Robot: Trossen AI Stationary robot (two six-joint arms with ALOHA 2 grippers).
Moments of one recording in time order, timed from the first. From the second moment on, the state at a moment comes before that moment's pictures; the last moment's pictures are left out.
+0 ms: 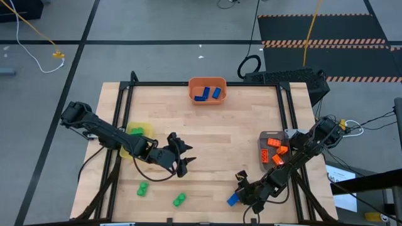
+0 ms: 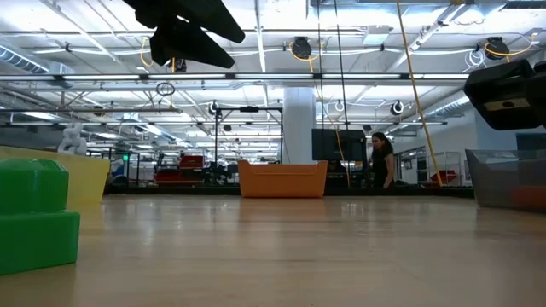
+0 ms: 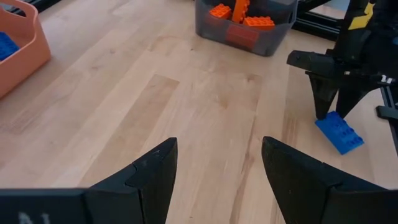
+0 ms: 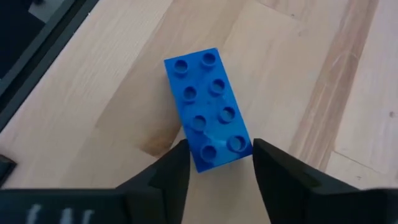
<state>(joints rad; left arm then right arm) -0.41 1.47 0.96 -0.15 -0.51 -0.54 0.78 1.69 0.83 -0.14 0.21 0.26</state>
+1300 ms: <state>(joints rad) -0.43 1.47 0.96 -0.15 -0.51 -0.58 0.75 1.64 0.83 0.03 0.15 -0.14</state>
